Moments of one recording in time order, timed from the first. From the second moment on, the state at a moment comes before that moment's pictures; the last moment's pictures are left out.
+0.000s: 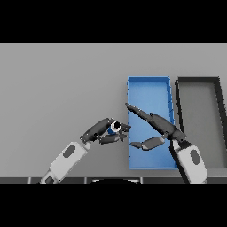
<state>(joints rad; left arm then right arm) -0.31 0.17 -0.58 -1.55 0.12 -0.16 -0.03 -0.22 -0.34 0.23 -1.98 -0.33 0.48 0.26</state>
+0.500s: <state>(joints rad) -0.29 0.18 -0.59 -1.56 0.13 -0.20 -0.07 -0.44 -0.22 0.36 -1.84 -0.28 0.54 0.35</state>
